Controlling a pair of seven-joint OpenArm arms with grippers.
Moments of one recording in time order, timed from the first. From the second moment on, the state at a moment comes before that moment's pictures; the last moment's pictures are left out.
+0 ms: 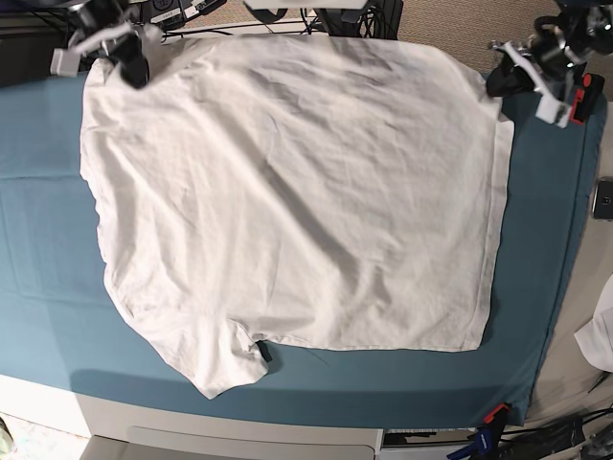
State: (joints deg) left arm 40.2 -22.0 -25.0 107.0 -54.0 -32.5 50.5; right arm -44.2 3.7 46.2 106.6 63.0 39.1 -45.9
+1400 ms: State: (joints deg) left arm 28.8 -22.1 -17.3 106.3 -29.0 -19.2 44.2; right arm -21.5 5.8 36.6 106.6 30.2 29.7 -33.2
